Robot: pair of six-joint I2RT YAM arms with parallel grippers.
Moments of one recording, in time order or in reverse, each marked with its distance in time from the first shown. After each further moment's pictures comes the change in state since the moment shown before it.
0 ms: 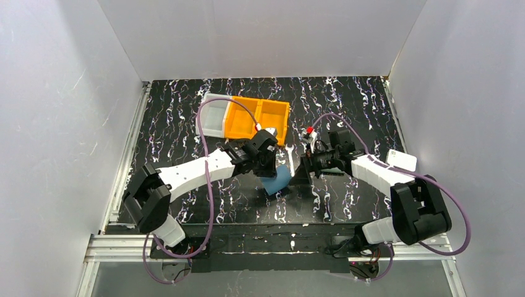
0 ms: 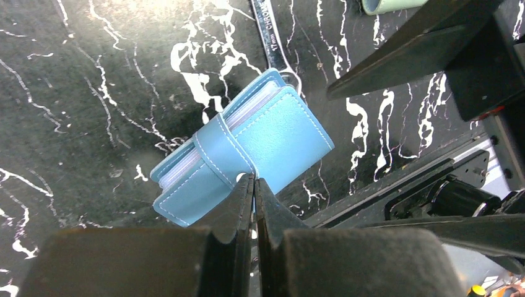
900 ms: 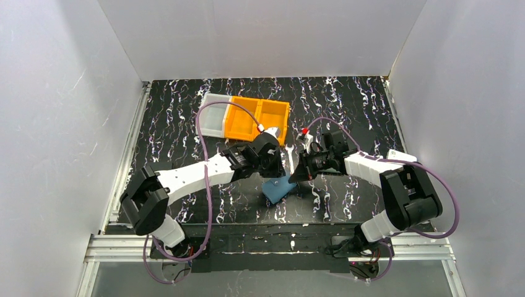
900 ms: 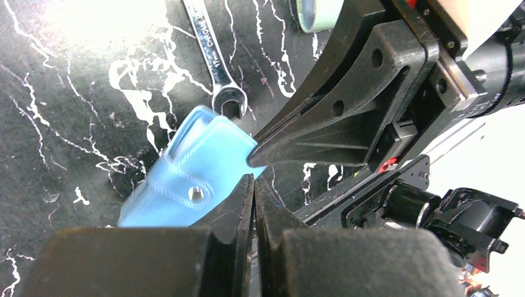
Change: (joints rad) left arm -0.051 -0.009 -0.036 0.166 0.010 -0.085; right arm 0.034 0.134 0.000 0.097 0.041 0.142
